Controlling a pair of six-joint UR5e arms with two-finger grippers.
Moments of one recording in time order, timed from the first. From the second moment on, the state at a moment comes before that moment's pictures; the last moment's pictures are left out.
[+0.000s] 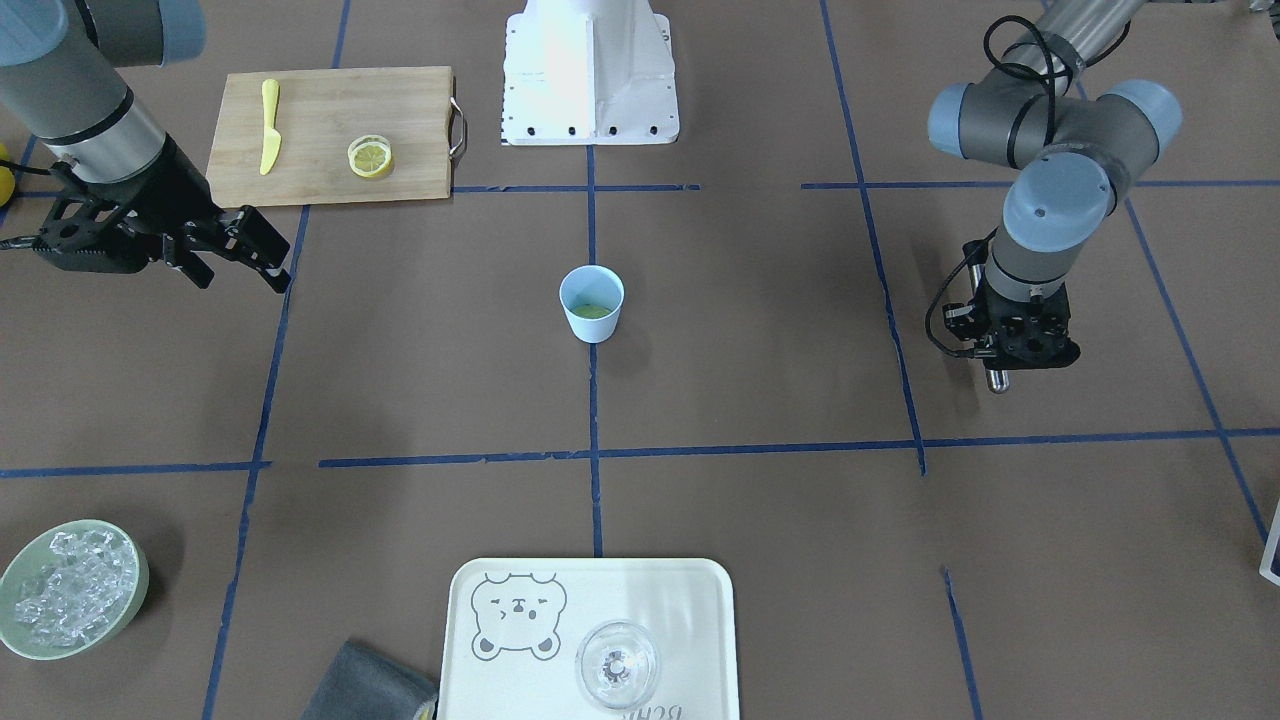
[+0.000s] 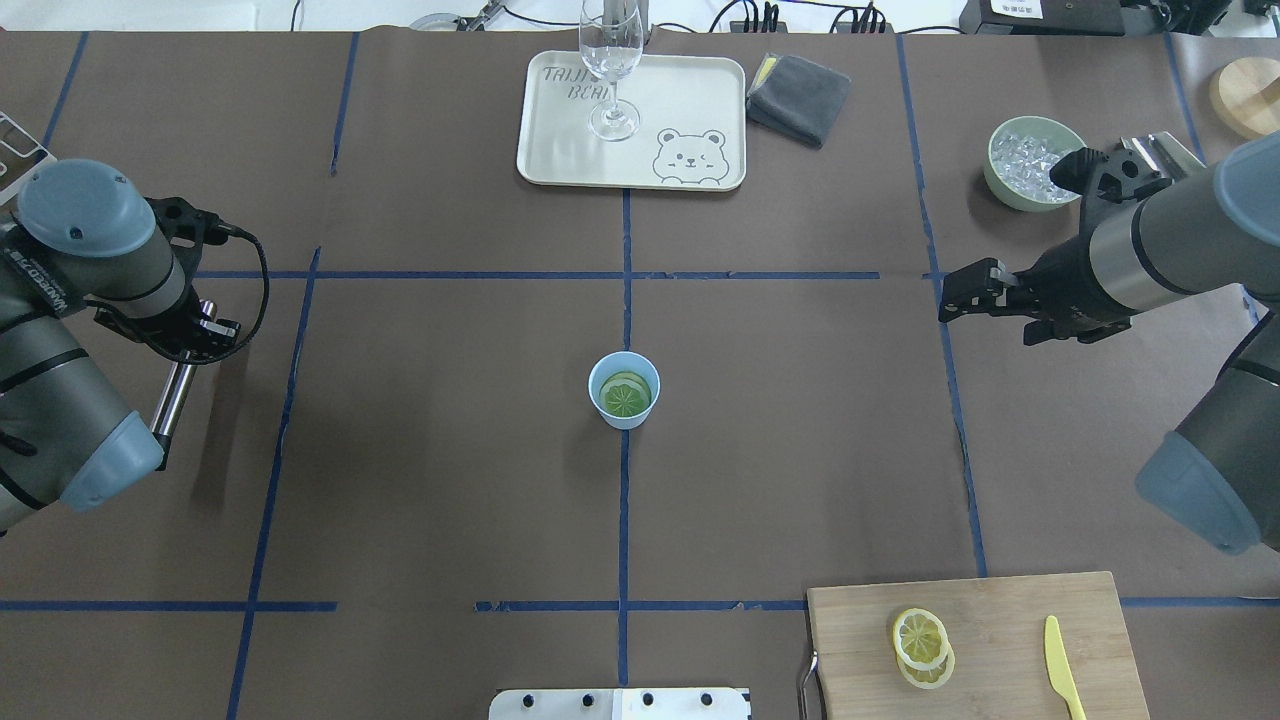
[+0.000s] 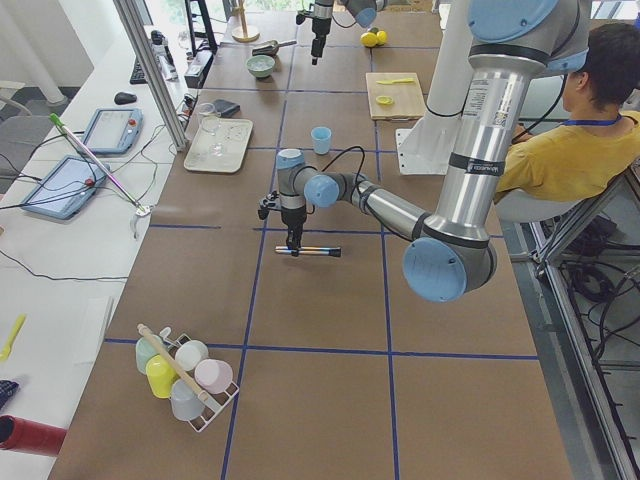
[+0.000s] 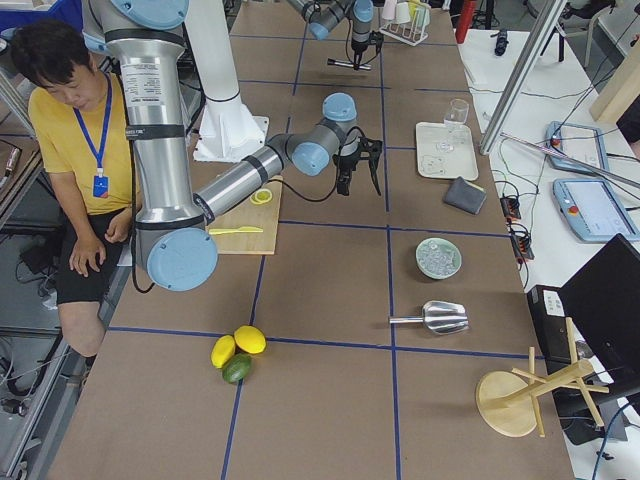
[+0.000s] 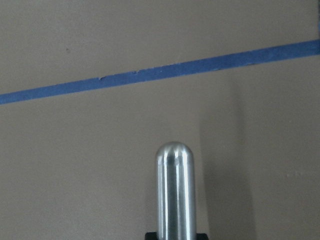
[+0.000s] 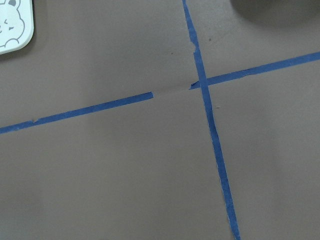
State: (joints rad) left arm -0.81 -1.79 -1.70 -1.57 -1.94 -0.73; right arm 0.85 -1.47 2.03 -1.31 2.09 1.23
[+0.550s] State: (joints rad) left arm -0.82 -1.79 -1.68 -1.58 -1.99 -0.75; right arm 0.85 -1.47 2.04 -1.31 2.09 1.23
